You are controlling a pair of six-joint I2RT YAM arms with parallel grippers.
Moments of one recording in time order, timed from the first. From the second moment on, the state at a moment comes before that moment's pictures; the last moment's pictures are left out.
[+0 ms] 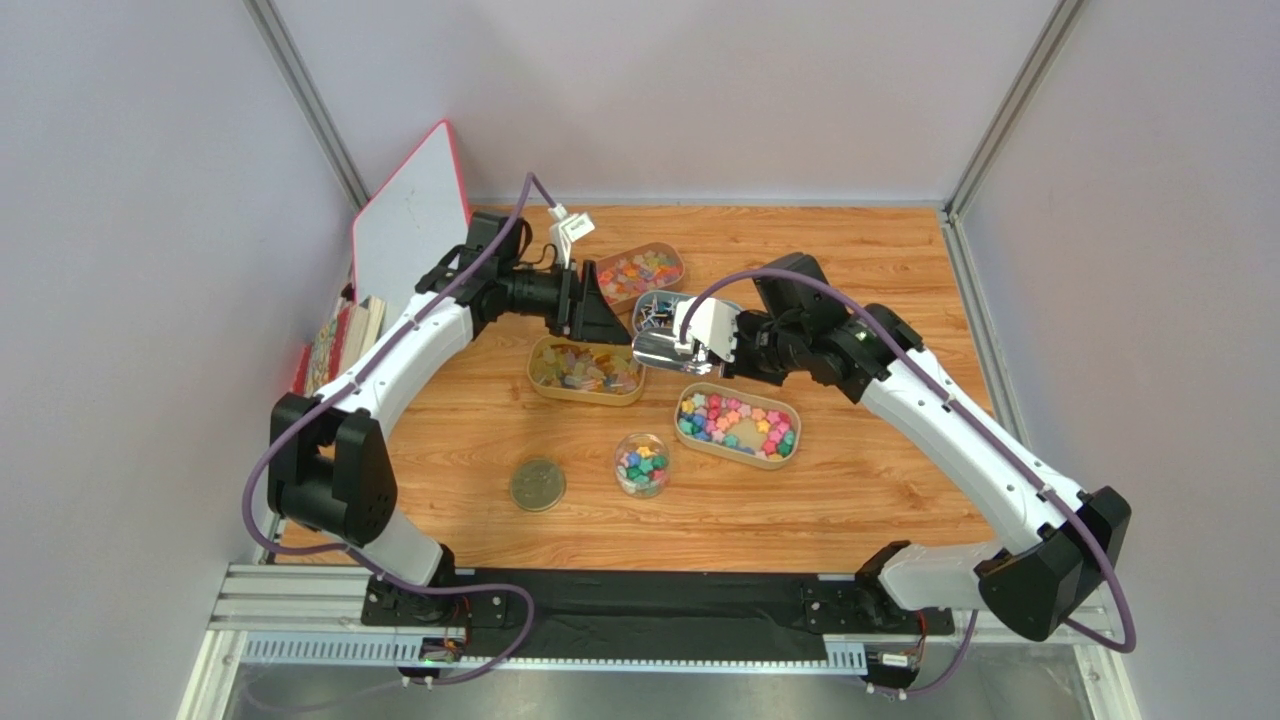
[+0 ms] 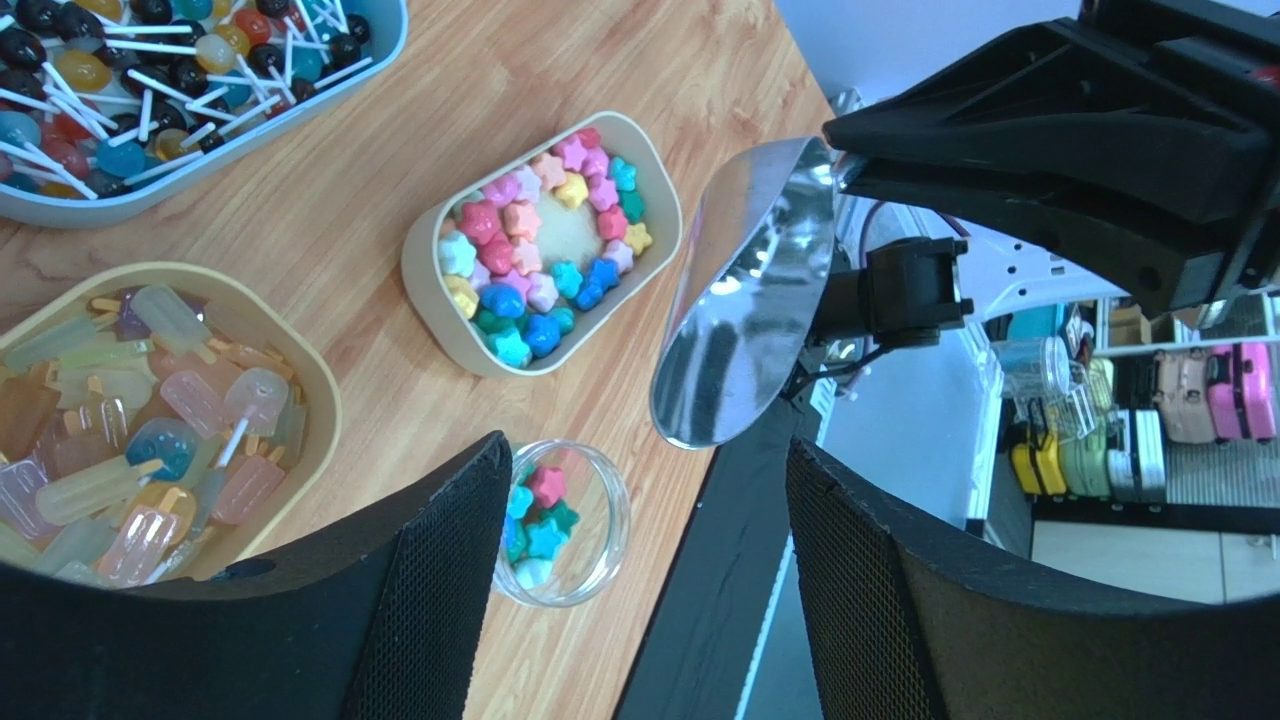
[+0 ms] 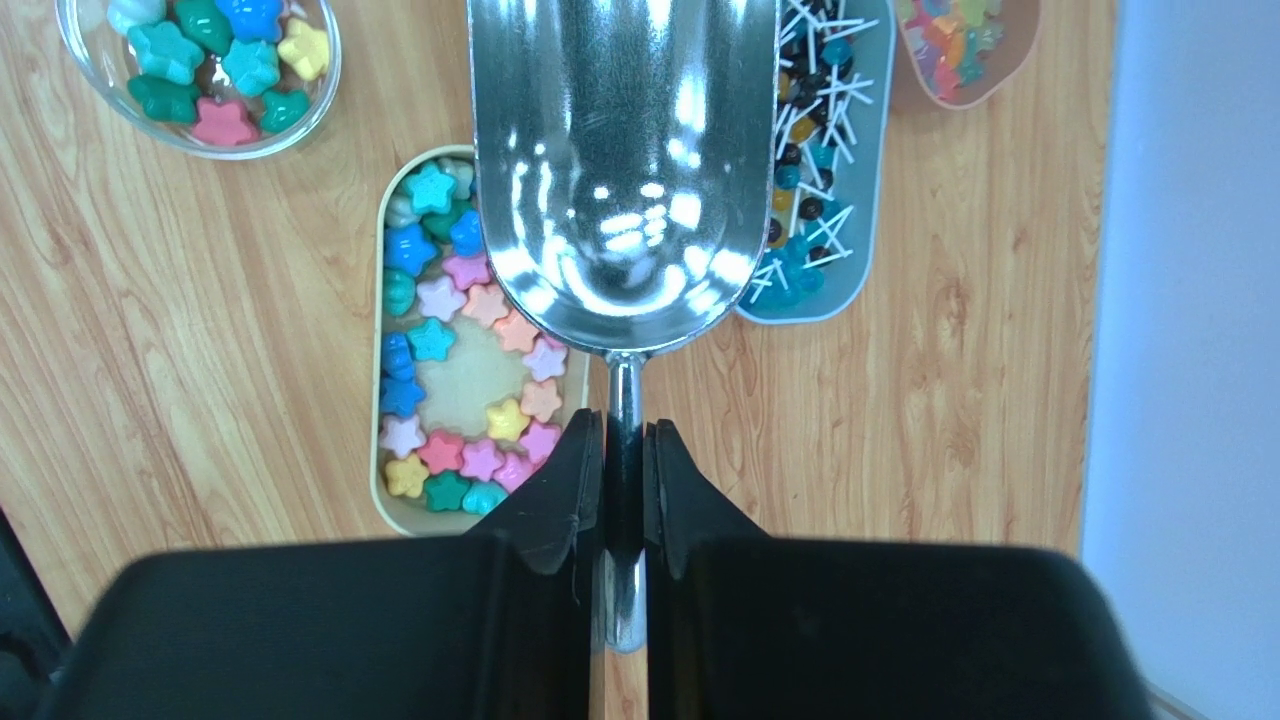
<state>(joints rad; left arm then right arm) -0.32 1.57 1.28 -0.44 1.01 -0.22 0.64 1.29 1.31 -0.89 -0.18 -0.83</state>
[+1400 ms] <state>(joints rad) -0.33 1.67 1.25 -0.21 1.38 -0.40 0.61 0.96 1.16 -0.73 -0.33 -0.68</state>
